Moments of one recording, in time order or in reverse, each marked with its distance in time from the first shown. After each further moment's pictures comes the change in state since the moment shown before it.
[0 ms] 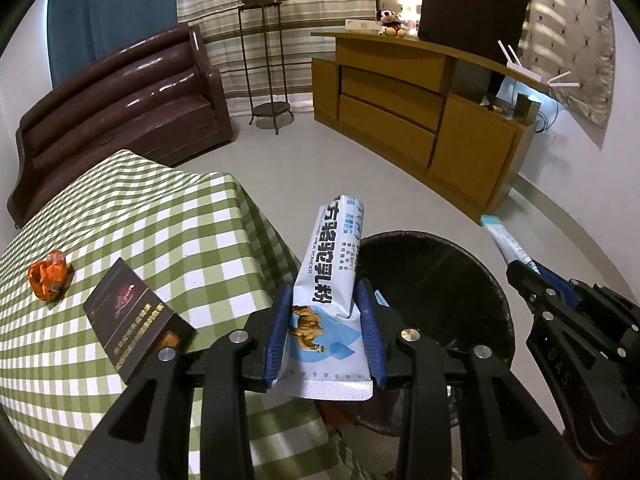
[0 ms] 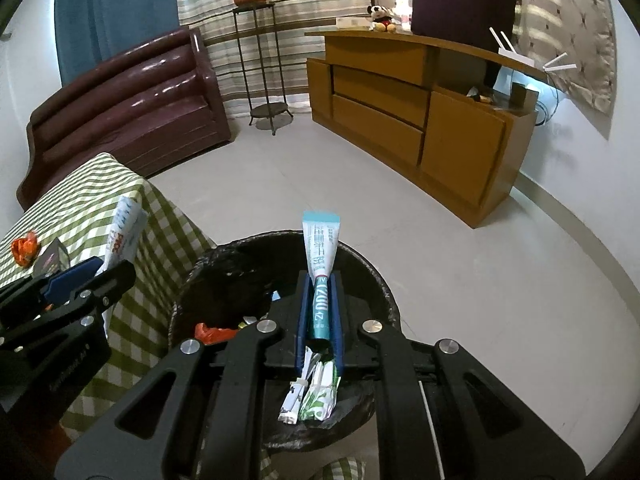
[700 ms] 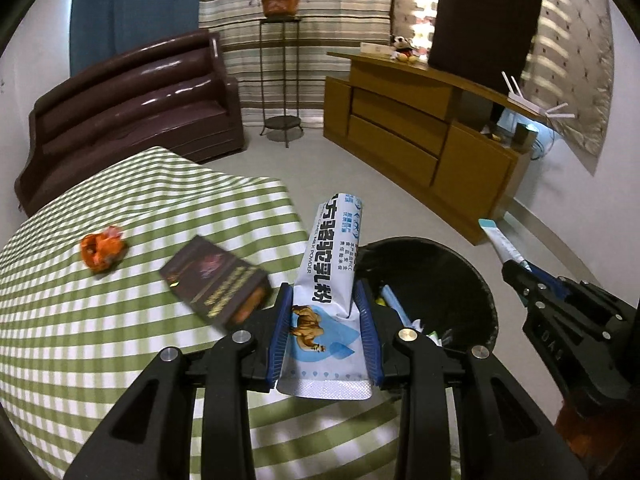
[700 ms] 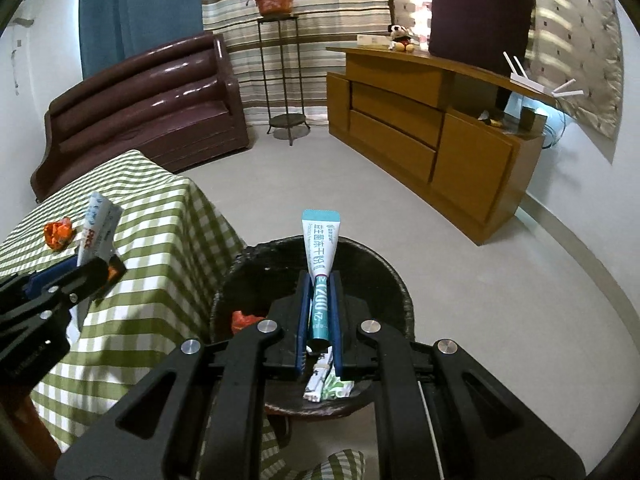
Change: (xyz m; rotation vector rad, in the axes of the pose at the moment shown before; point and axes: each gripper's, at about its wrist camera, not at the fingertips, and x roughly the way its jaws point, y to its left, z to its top) left arm -0.063 0.036 -0.016 -0.065 -0.063 -0.024; right arm -0.048 0.024 -0.007 -0.062 -0.043 0.031
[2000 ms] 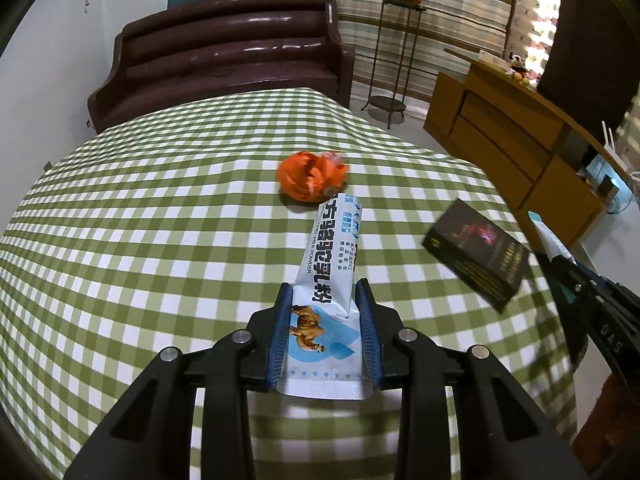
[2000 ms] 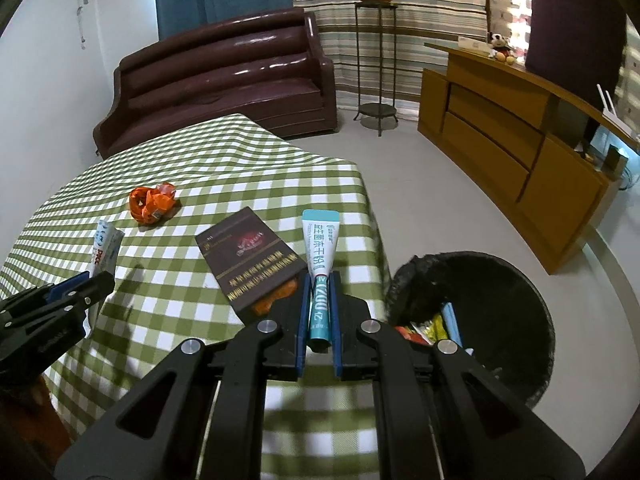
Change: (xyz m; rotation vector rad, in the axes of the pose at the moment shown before) left arm -0.031 0.174 -0.043 -0.269 0.076 0.214; right arm 0.012 0.151 0.009 -0.172 0.051 0.225
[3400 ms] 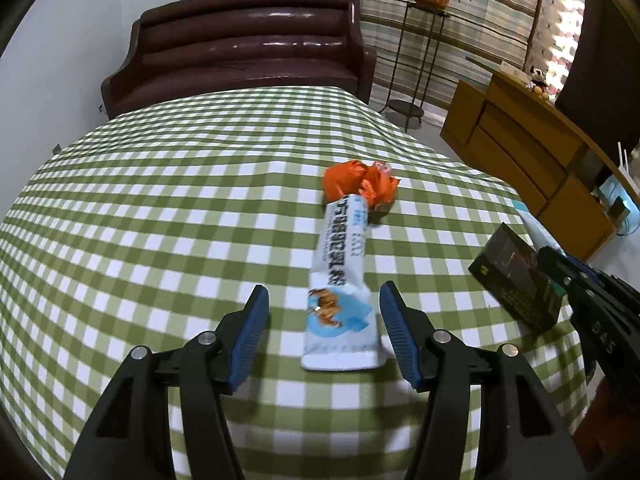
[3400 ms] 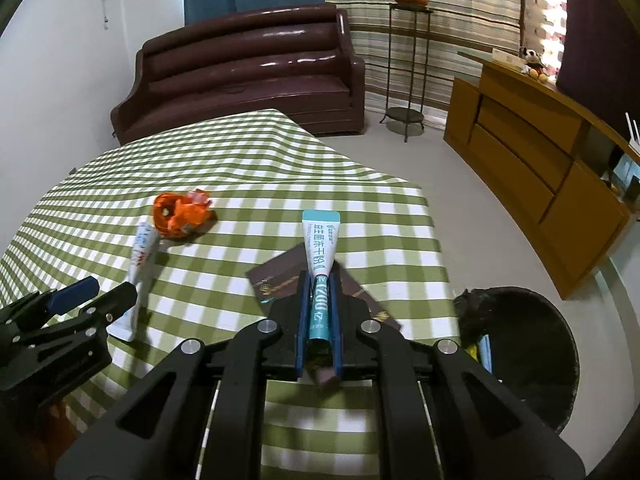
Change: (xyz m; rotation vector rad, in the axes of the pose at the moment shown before) left arm 0.025 0.035 0.018 -0.067 0.008 0.028; right arm 0.041 0.051 0.033 -0.083 0.015 0.045
